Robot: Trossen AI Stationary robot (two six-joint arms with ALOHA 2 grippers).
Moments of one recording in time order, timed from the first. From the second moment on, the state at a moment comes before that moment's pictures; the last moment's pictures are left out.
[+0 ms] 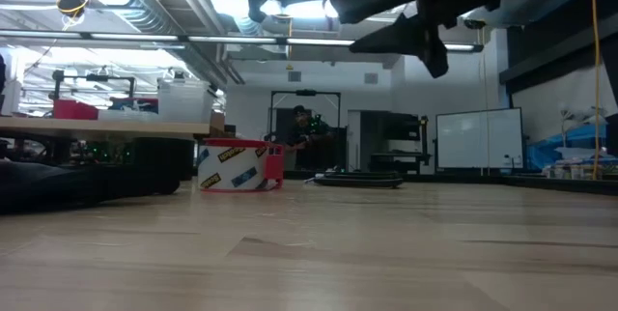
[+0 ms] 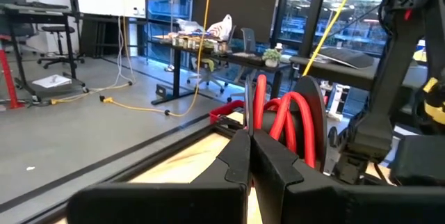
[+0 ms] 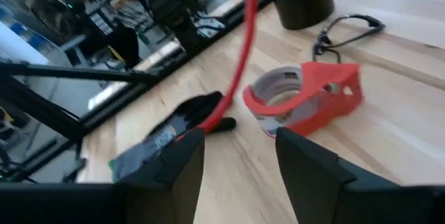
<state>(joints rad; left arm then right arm) -0.11 1.56 0.93 0.67 -0.72 -0.12 0.30 1.50 0.77 0.34 0.48 0.73</state>
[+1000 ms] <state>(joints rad) -0.11 1.56 0.93 0.67 -0.72 -0.12 0.29 1.61 0.77 0.55 0.48 0.75</state>
